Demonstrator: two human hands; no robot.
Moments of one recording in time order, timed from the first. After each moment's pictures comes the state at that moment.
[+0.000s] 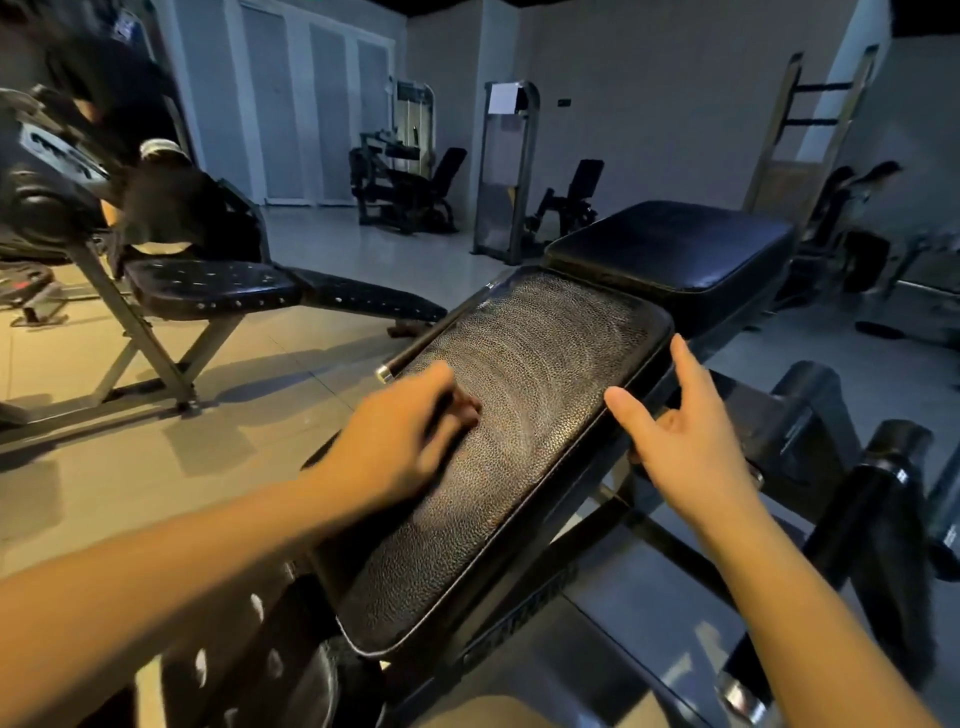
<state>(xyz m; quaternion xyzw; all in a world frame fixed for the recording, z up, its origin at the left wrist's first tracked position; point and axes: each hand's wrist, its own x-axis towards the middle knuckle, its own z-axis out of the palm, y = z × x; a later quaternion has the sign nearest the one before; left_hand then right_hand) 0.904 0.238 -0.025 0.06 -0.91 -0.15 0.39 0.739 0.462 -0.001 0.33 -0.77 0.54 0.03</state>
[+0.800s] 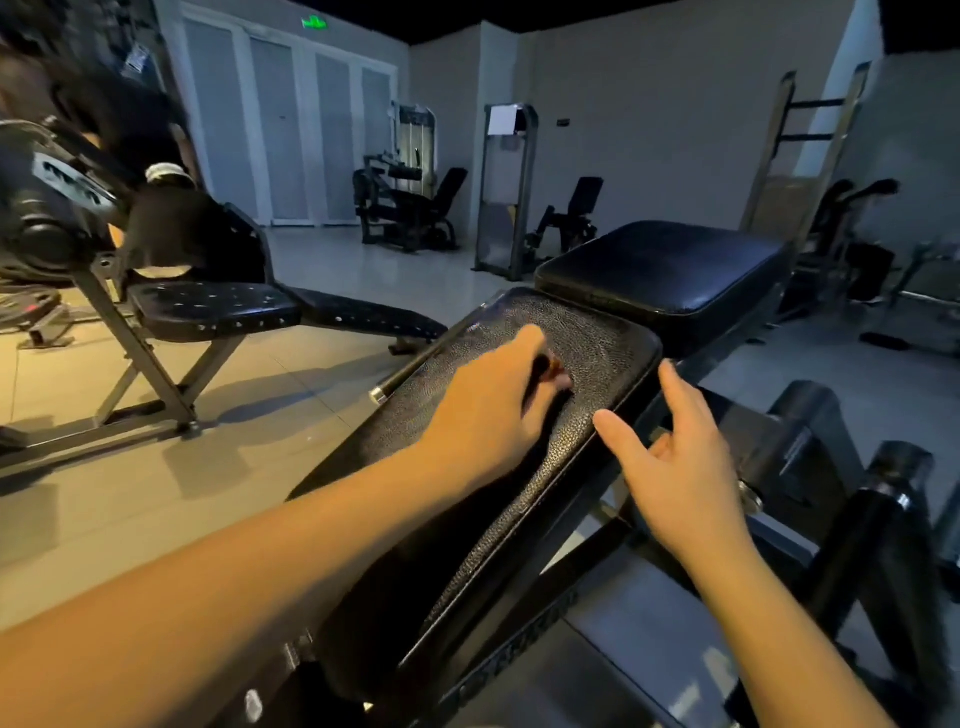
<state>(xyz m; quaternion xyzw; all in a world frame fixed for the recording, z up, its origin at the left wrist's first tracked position) 0.835 0.294 0.026 0.05 -0.90 -0.18 0.40 0.744 0.462 0.003 0.34 -0.77 0.52 0.11</state>
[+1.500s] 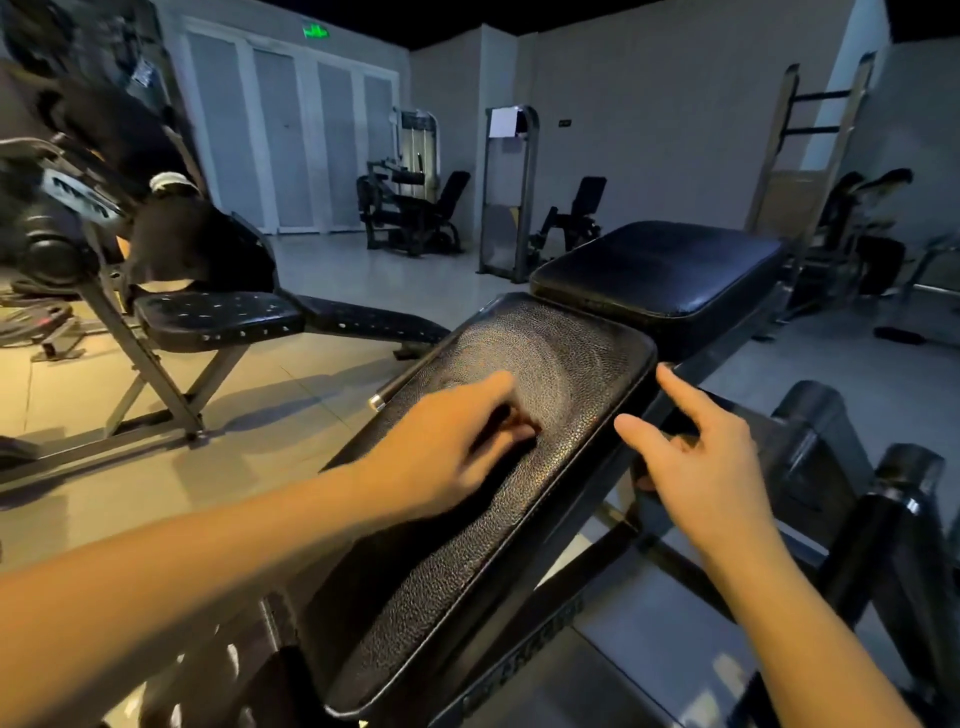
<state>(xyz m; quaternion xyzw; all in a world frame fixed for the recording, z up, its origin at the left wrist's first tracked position) 0.870 0.268 0.019 -0.05 -0.93 -0.16 0.32 0.731 0.474 0.011 0.30 -0.76 0.57 0.08</state>
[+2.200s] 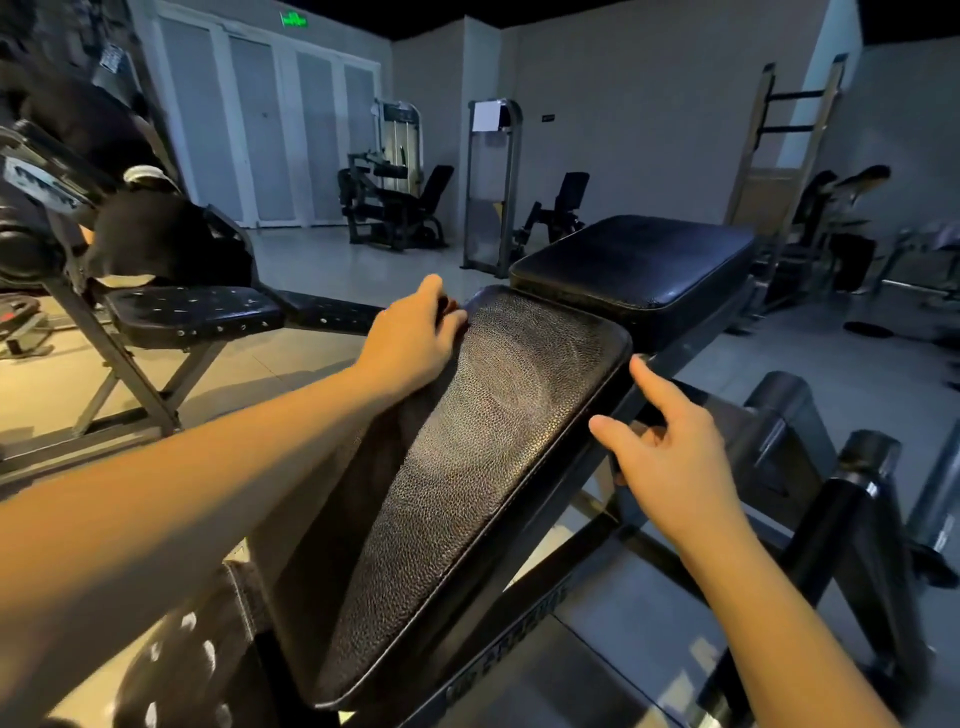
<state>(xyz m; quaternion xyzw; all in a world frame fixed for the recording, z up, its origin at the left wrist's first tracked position) 0.798 0.209 0.053 0.19 -0.89 -0.14 0.39 0.733 0.477 0.012 0.34 -0.76 0.55 0.07</state>
